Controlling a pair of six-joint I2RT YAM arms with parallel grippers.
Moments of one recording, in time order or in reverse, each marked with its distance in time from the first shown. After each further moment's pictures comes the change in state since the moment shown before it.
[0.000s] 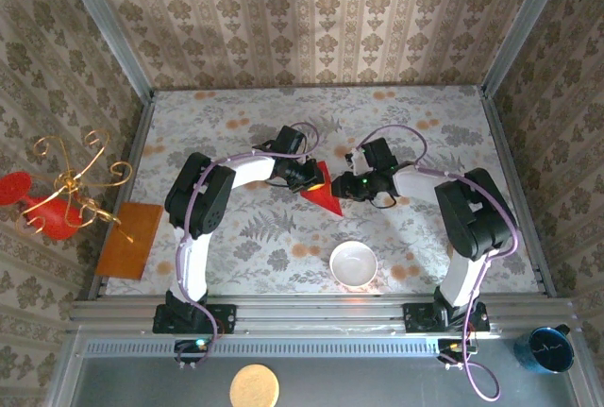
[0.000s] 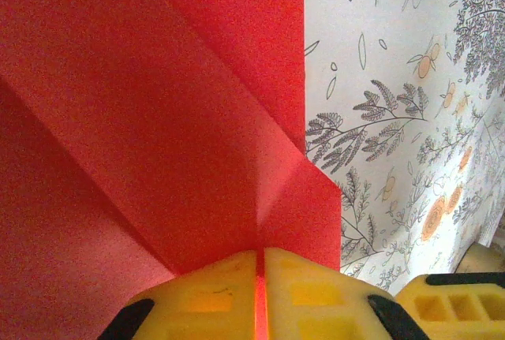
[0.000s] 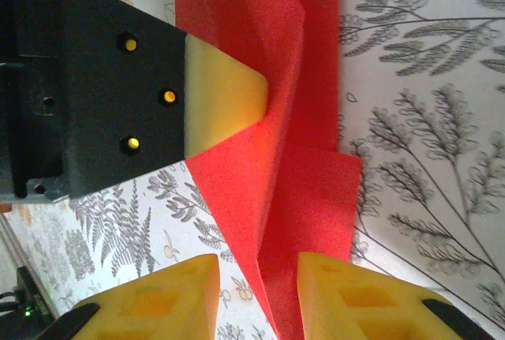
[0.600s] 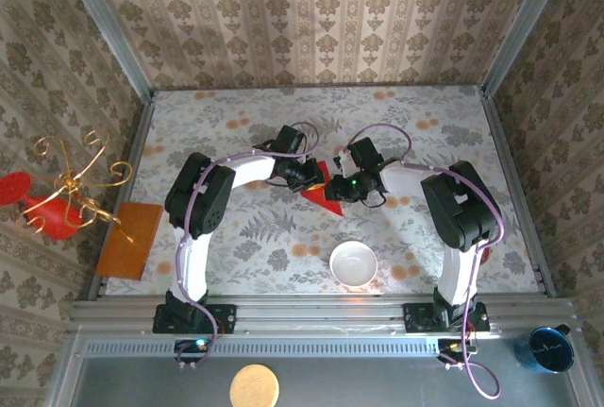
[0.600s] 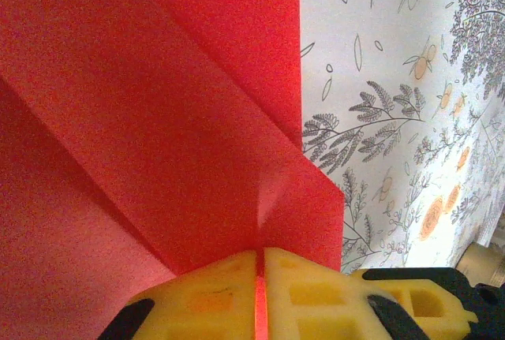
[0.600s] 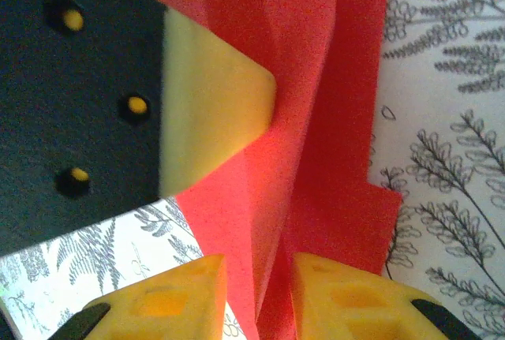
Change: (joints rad) left arm 0.000 0.000 0.005 -0.005 0.000 0.000; right arm 0.051 0.092 0.095 -0.072 0.051 -0.071
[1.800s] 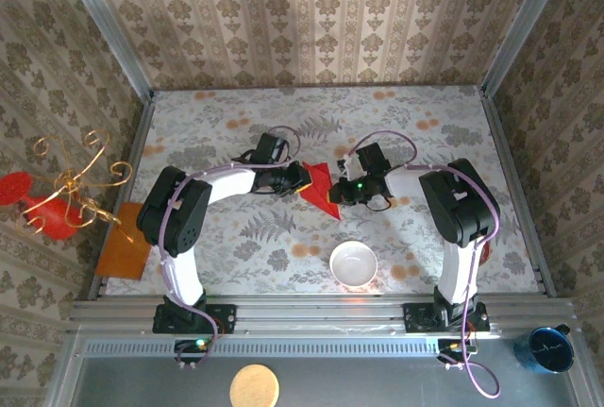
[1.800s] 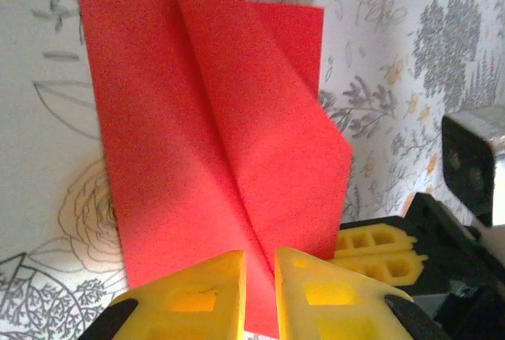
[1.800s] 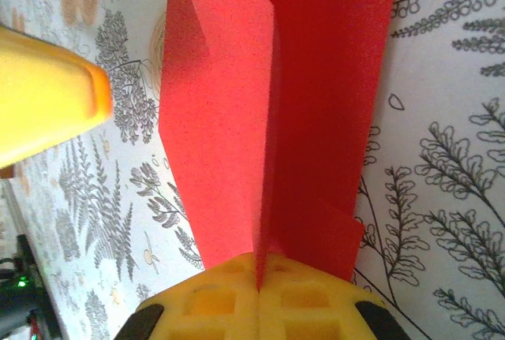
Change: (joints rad) left arm 0.030 -0.229 -0.272 0.161 -0.063 -0.076; right arm -0.058 0.028 -0.098 0.182 -0.167 0.020
